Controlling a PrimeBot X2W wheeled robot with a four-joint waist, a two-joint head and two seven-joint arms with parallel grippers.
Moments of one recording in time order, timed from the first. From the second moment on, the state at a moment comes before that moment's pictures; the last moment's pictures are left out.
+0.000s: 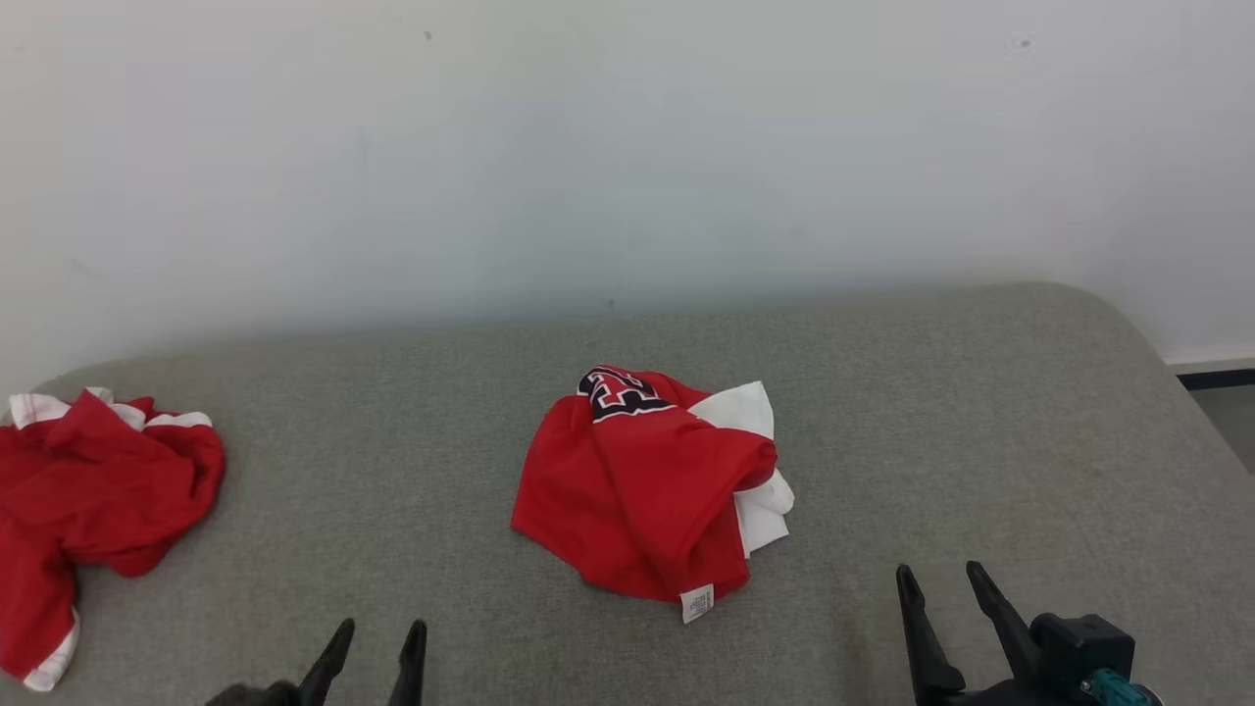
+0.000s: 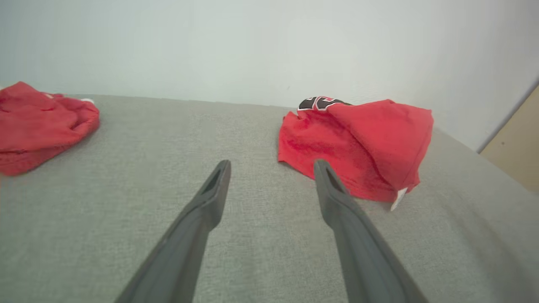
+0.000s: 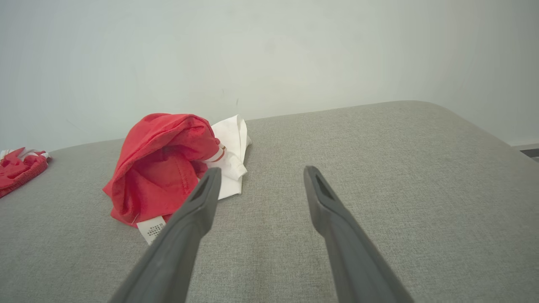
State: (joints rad) left arm 0.06 0.23 -0.20 0.18 -0.46 -0.11 -0.15; right arm 0.03 -0.05 0.02 0.22 0.18 0.13 -0.08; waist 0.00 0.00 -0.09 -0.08
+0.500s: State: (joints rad) left arm -0.31 0.19 -0.43 0.31 -0.48 -0.13 0.11; right arm 0.00 -0.05 0.04 0.22 0.22 0.13 -0.09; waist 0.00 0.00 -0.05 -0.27
